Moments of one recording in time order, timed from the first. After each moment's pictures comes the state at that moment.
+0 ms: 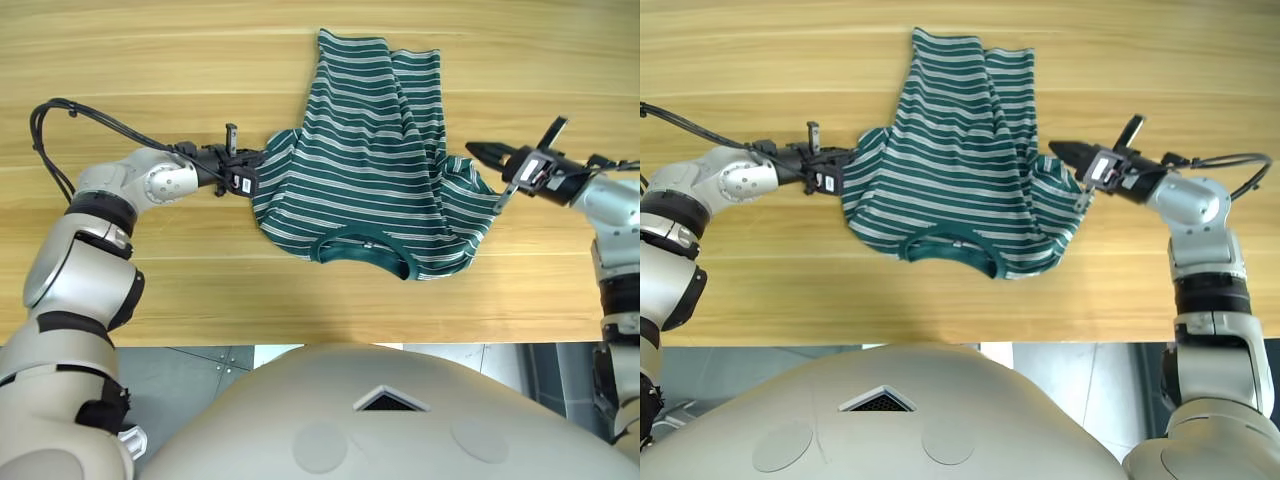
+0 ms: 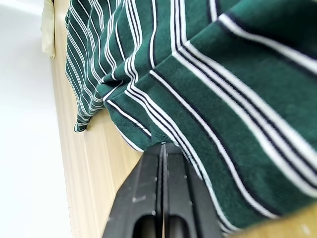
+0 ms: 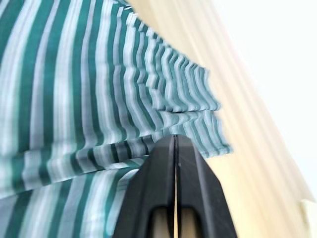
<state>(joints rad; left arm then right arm) -0.65 0.64 -0.66 1.10 0.76 -0.92 -0.15 -0.09 -0.77 0.08 0.37 -0.02 -0.60 0.84</state>
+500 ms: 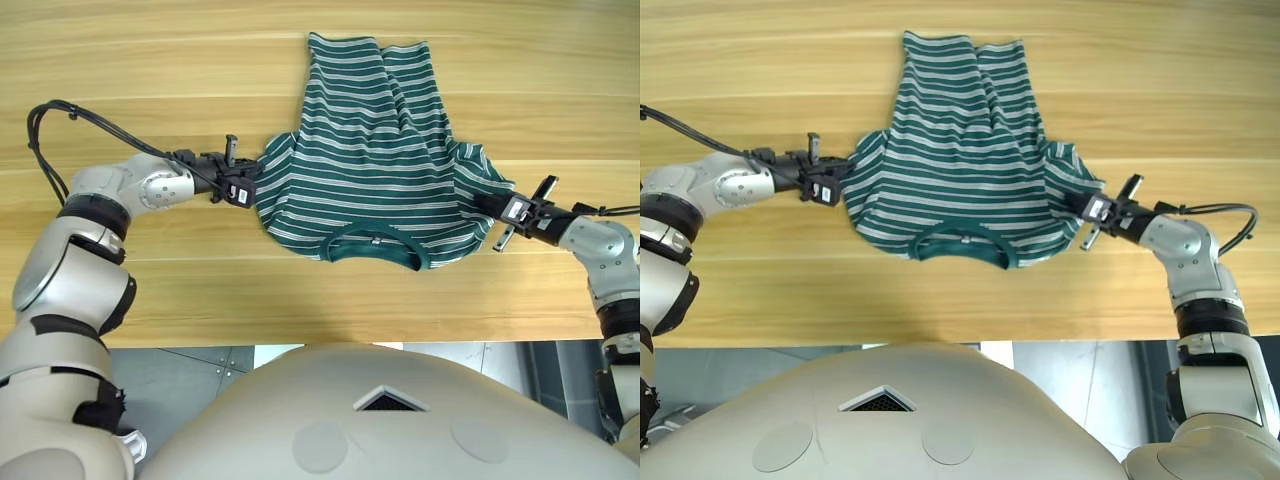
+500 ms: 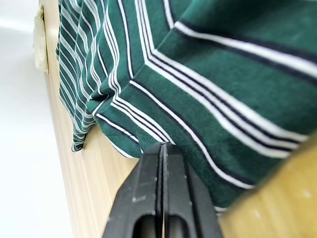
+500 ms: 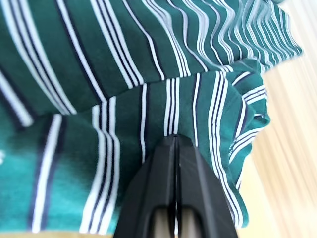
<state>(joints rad) -0.63 0.69 -0.73 1.05 0.78 -0.95 -0.14 -0.05 -0.79 0.13 0.60 -0.16 -0.55 0.71</state>
